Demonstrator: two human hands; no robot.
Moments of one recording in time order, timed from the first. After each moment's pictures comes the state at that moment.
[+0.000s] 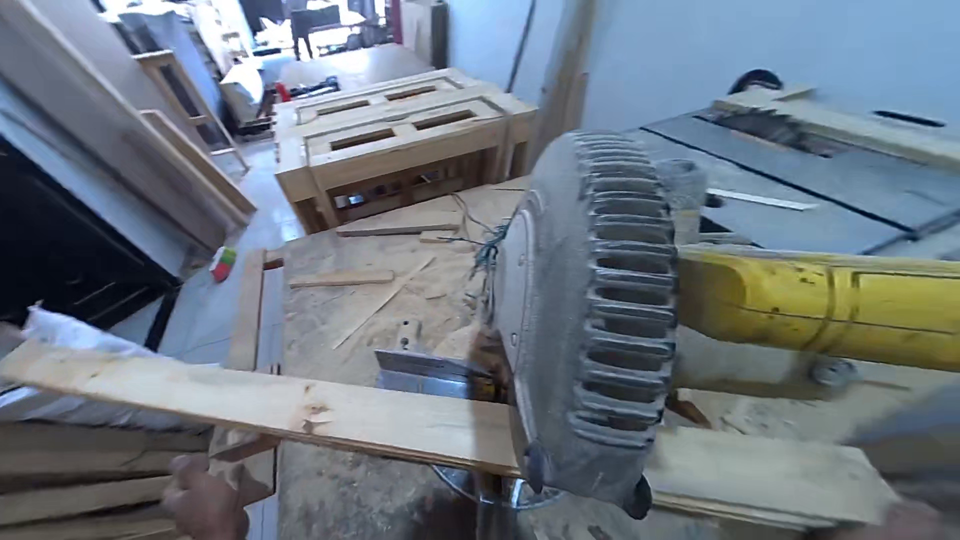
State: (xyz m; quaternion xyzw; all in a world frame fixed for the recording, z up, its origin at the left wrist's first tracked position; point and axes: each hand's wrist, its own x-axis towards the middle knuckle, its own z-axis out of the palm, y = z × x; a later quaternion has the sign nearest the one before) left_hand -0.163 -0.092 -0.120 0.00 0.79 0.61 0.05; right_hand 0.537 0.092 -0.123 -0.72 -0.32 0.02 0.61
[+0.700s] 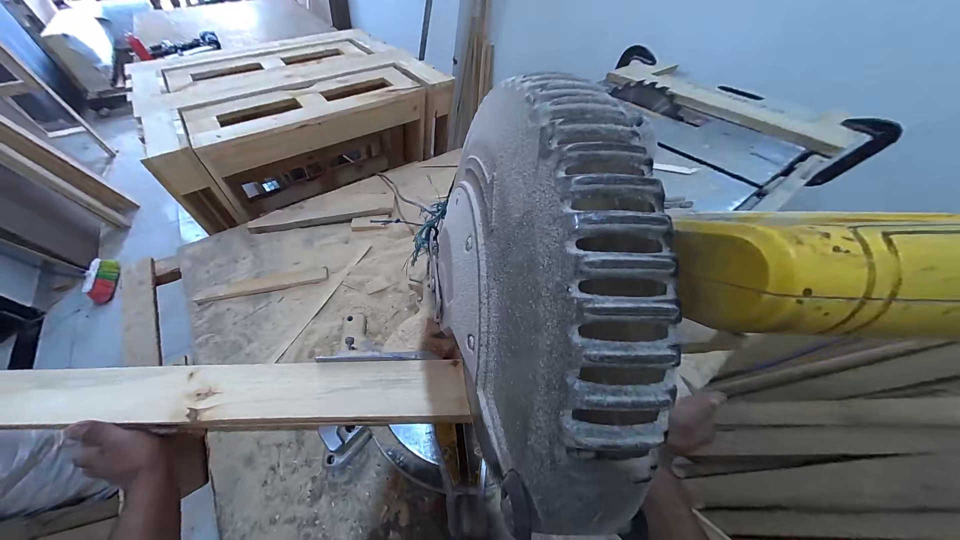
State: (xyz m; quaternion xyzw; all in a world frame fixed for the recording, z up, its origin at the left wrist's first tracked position) left_hand -0.253 0.036 -0.130 0.07 0.81 0.58 -0.01; right_hand 0.374 0.117 -0.076 -0.73 -0.21 0.04 0.65
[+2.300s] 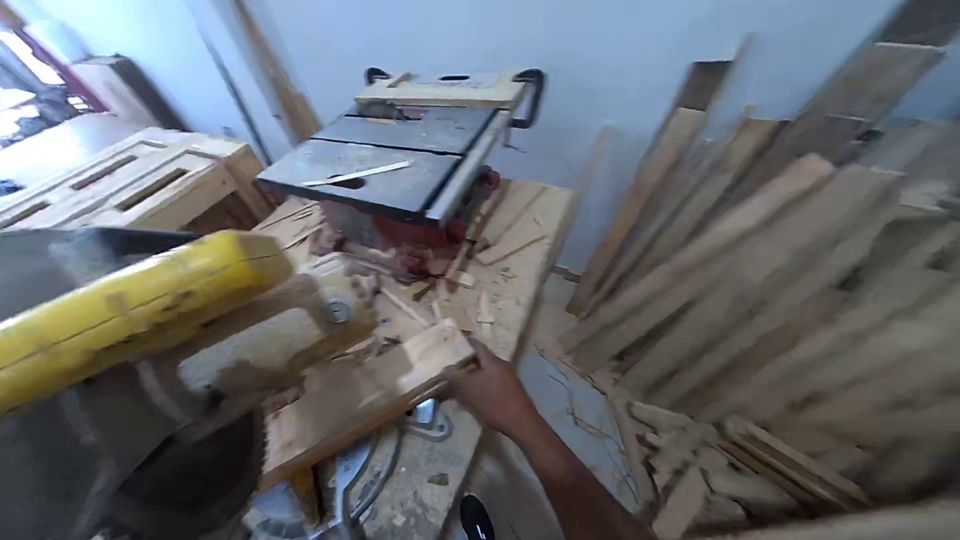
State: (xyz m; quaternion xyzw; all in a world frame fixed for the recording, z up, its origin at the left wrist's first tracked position) left_hand -0.042 0.056 -0.057 0.72 0.68 -0.09 0.06; right_hand 0.482 0.067 -0.071 -0.72 -0.51 0.36 0.31
